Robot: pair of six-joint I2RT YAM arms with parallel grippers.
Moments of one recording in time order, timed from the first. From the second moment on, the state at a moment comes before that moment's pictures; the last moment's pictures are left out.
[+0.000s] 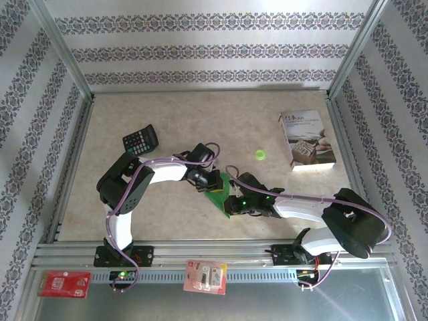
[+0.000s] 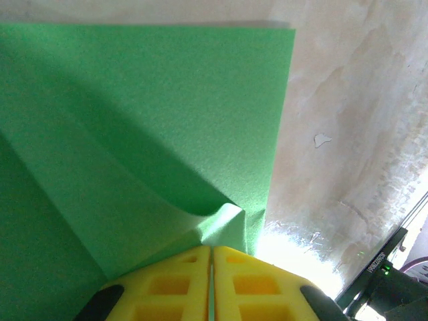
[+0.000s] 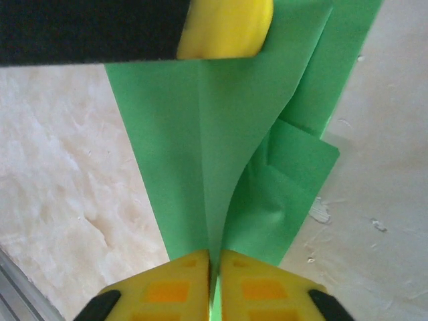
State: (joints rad) left arm -0.66 1.92 1.07 -0.24 0.56 -0.79; right arm 0.81 1.37 0.46 -0.05 -0.29 0.73
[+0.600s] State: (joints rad) left arm -0.66 1.85 1.09 -0.26 0.56 -0.78; right arm 0.80 1.37 0.39 0.10 -0.29 0.81
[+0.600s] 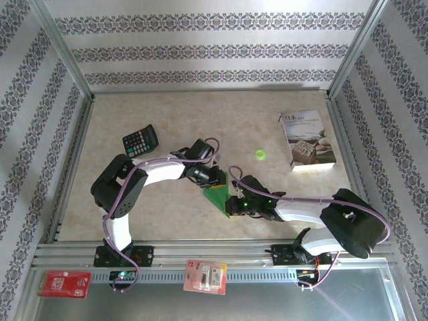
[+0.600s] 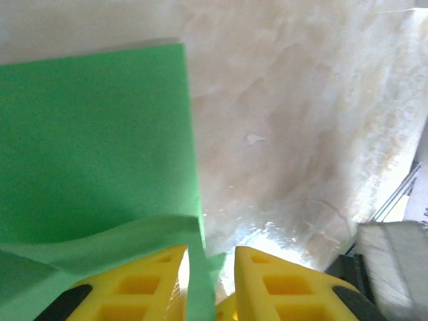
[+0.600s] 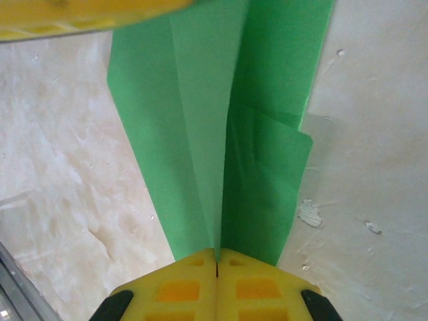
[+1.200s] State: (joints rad) left arm -0.65 1.77 1.00 -0.26 0.54 -0.78; right arm 0.77 1.37 0.32 0.22 -0.33 0.87
